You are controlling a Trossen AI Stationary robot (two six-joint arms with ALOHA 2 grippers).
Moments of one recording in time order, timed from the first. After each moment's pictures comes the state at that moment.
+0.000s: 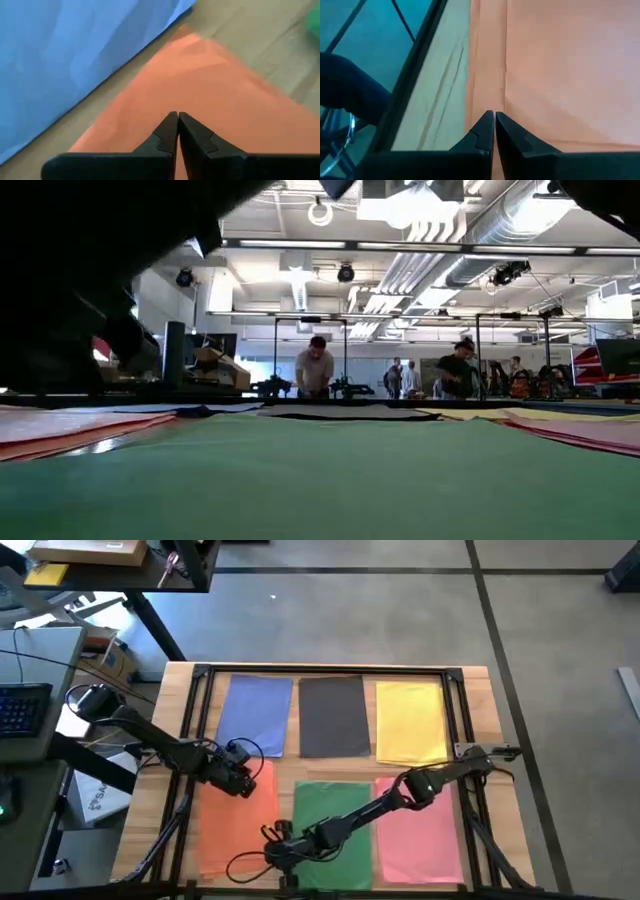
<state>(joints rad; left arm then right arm) -0.46 1.13 0.46 -0.56 -0.46 -1.15 0.47 2.68 2.30 -0.33 0.12 0.31</state>
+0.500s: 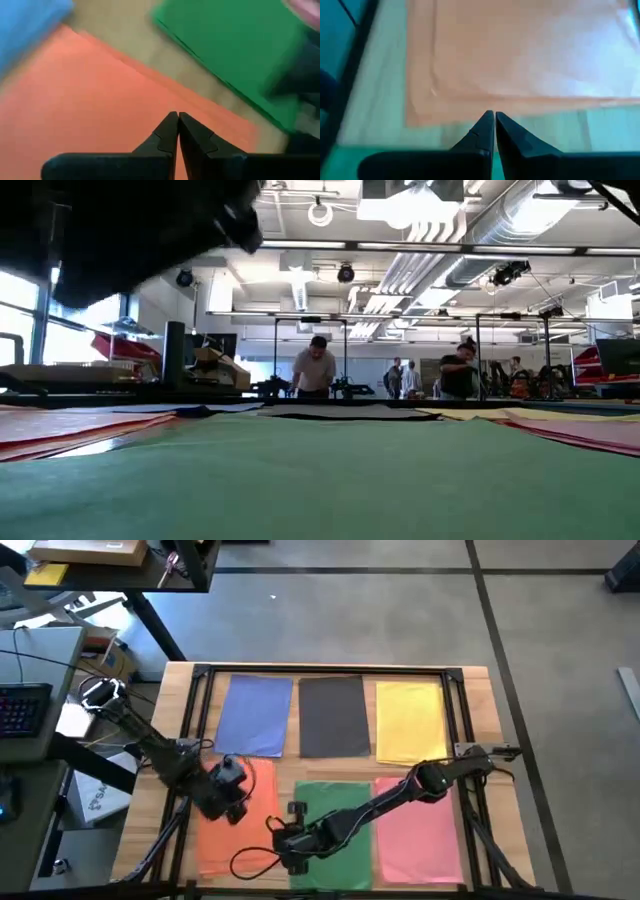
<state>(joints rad) -0.80 1.14 0.78 -0.73 -0.40 -1.39 0.45 2.54 2.32 -0.80 0.31 0.23</state>
